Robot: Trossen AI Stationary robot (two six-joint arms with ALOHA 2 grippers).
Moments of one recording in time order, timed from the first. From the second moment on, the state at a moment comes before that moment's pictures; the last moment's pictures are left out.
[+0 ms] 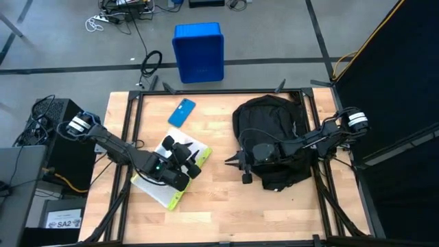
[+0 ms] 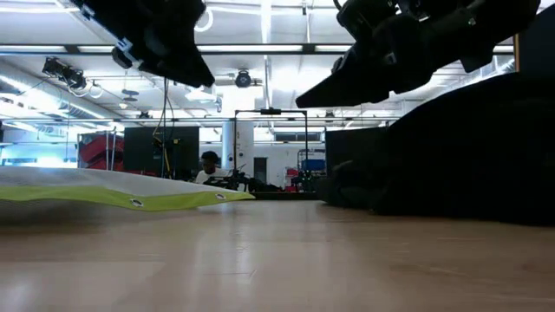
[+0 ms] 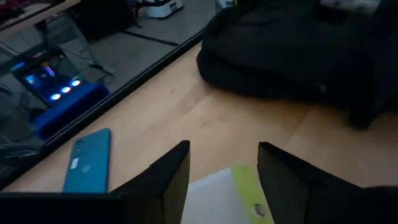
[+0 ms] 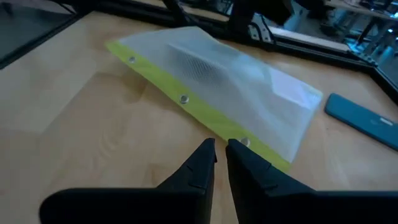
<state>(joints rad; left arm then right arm) -0.47 1.46 0.94 -0.55 -1.07 -0.79 0.21 1.58 0.69 0.53 0.18 -0.14</state>
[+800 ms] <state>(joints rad) -0.47 1.56 0.94 -0.47 -0.94 -0.80 0.16 1.59 0.69 0.51 0.18 -0.05</state>
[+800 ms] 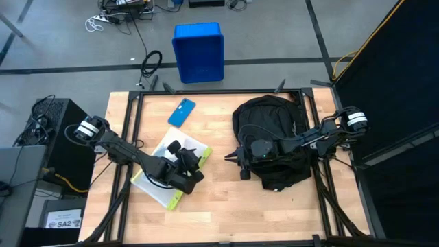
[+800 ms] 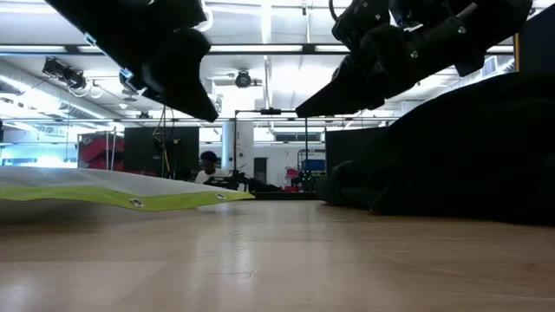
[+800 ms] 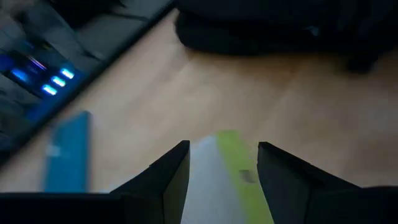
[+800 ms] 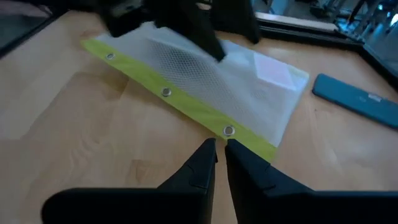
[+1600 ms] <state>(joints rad) -0.75 1.45 0.88 -0.52 -1.21 -0.72 0.15 1.59 0.75 0.51 0.18 0.19</state>
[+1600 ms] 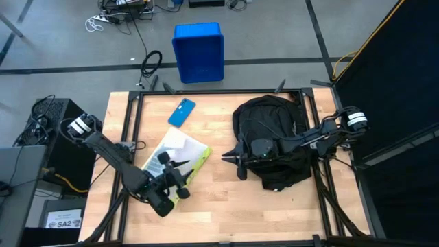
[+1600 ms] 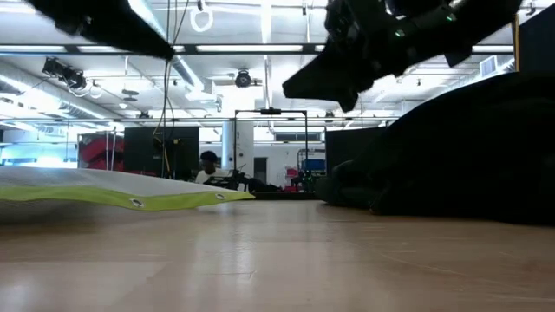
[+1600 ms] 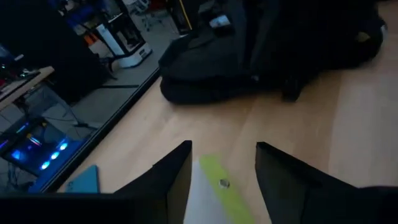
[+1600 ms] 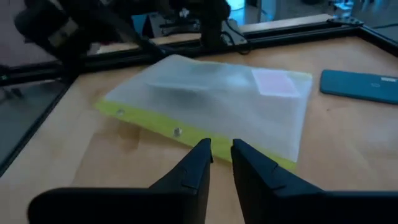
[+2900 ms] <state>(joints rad) -0.68 1.04 0.21 0.73 -1.07 -0.16 -0.27 2.24 1.42 -0.02 -0.69 0.20</state>
